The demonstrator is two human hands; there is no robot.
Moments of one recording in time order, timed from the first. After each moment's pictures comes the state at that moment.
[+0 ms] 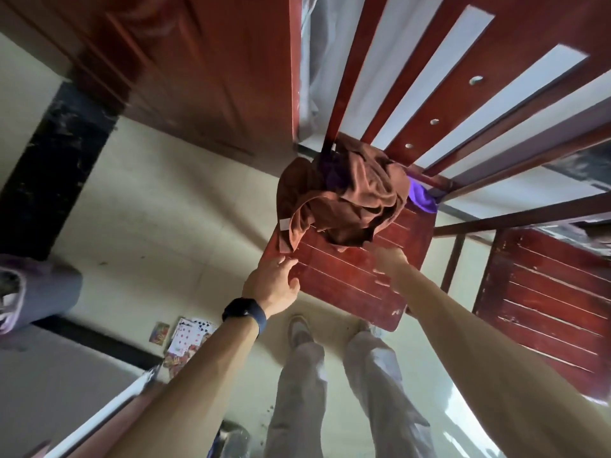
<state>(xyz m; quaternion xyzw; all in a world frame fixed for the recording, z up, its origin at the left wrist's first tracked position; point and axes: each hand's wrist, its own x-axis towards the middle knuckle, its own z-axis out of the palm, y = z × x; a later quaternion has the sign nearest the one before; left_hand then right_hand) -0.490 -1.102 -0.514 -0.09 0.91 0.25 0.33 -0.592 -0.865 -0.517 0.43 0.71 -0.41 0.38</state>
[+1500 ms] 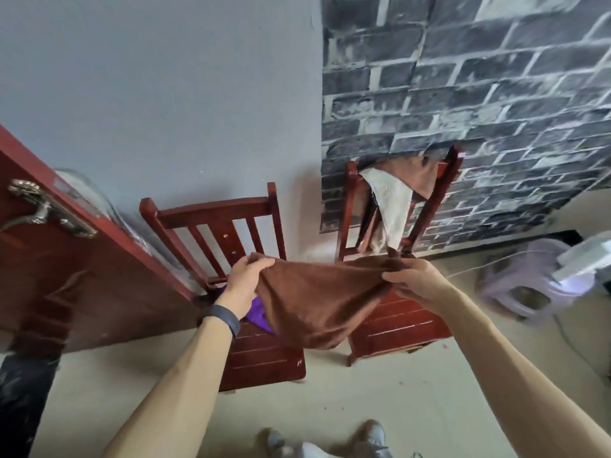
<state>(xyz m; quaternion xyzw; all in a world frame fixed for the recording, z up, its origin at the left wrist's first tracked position) -0.553 -0.835 -0.131 -0.21 0.66 0.69 0.23 -0.439 -0.528 -0.123 0.32 0.66 -0.67 0.12</state>
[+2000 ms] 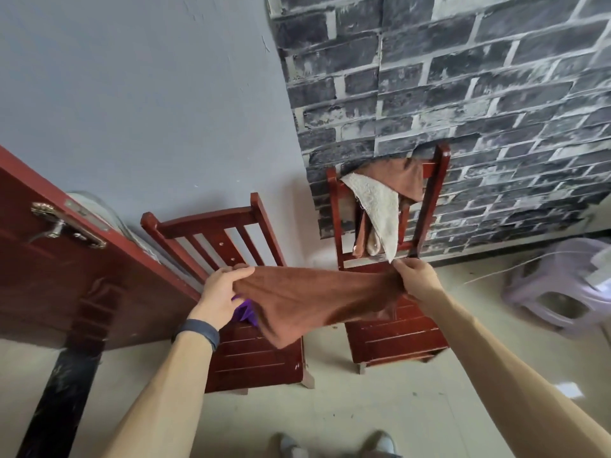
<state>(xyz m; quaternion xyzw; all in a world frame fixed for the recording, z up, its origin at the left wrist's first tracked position) -0.511 -0.794 -0.105 -0.26 0.64 0.70 0.20 -0.432 -0.442 -0.171 0.39 0.67 -0.63 0.04</state>
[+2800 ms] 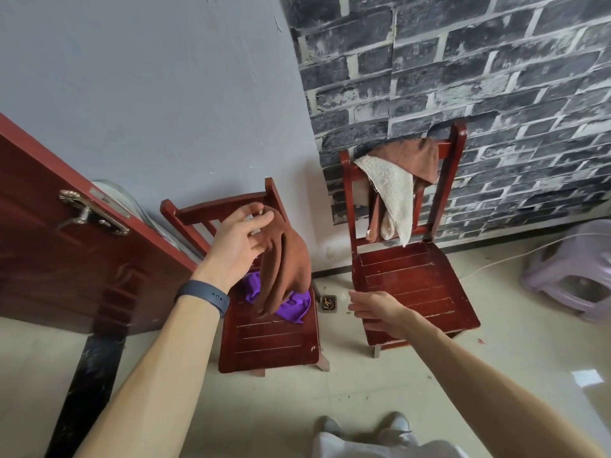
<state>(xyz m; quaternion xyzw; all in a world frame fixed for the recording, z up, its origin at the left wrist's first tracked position) -0.503 -0.772 -0.016 -0.08 0.63 0.75 0.19 -0.393 -0.542 -0.209 0.28 0.61 -0.67 0.31</state>
